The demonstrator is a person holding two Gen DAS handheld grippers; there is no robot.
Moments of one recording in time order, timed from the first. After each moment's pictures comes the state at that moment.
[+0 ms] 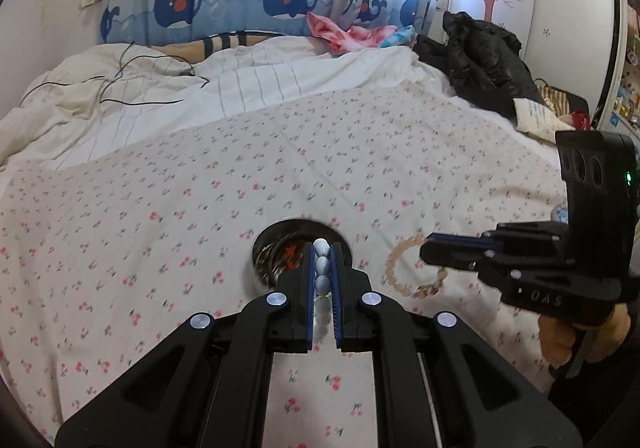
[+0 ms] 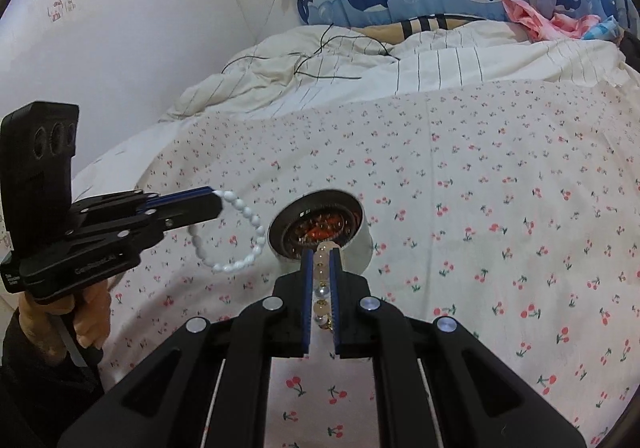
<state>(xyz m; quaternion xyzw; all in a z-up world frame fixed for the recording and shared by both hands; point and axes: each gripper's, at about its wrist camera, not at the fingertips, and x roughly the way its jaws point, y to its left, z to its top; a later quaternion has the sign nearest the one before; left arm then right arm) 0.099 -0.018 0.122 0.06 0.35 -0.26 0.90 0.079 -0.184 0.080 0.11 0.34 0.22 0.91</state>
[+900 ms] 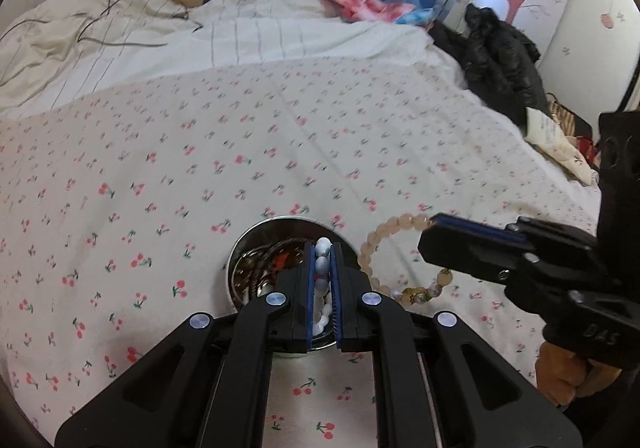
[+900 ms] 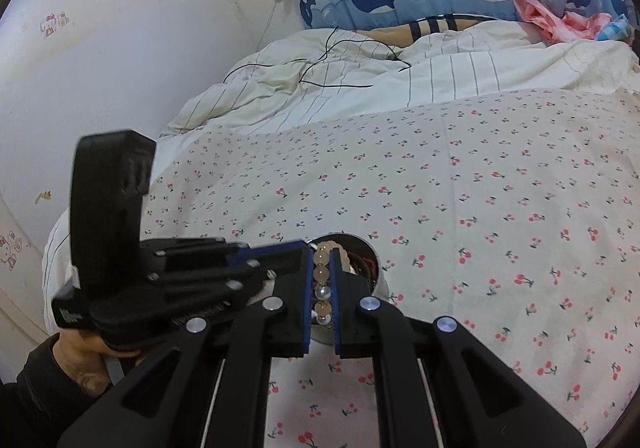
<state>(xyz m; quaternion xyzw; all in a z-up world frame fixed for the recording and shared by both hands) 0.176 -0.033 0.072 0.00 0.43 -0.27 0.86 0.130 -0.167 0.089 0.12 0.35 0.23 0.90</state>
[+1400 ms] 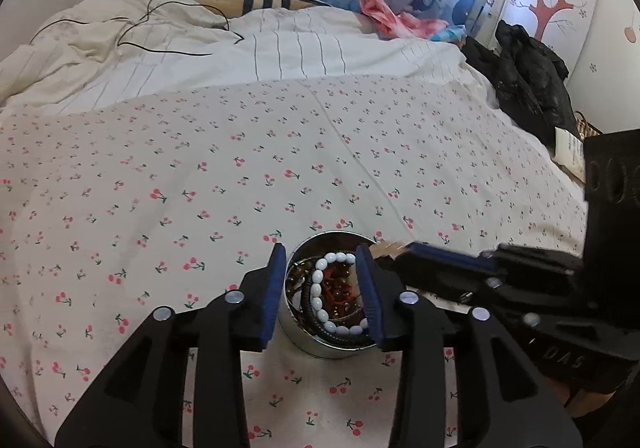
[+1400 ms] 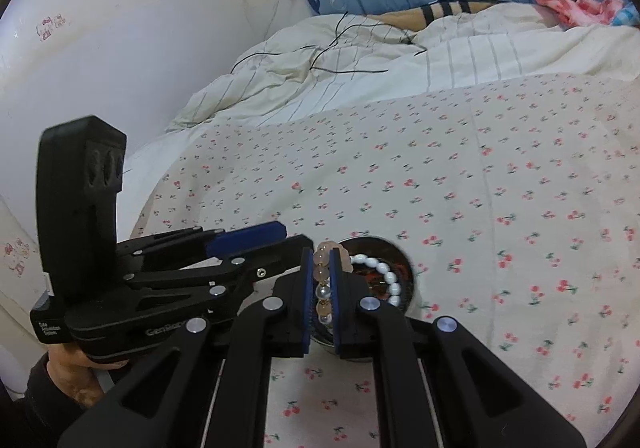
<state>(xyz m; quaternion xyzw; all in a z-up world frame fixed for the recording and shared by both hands) 0.175 -0.006 0.091 -0.01 0.41 -0.21 0.89 0.154 -0.143 0.074 0.15 0.37 0.27 0.88</state>
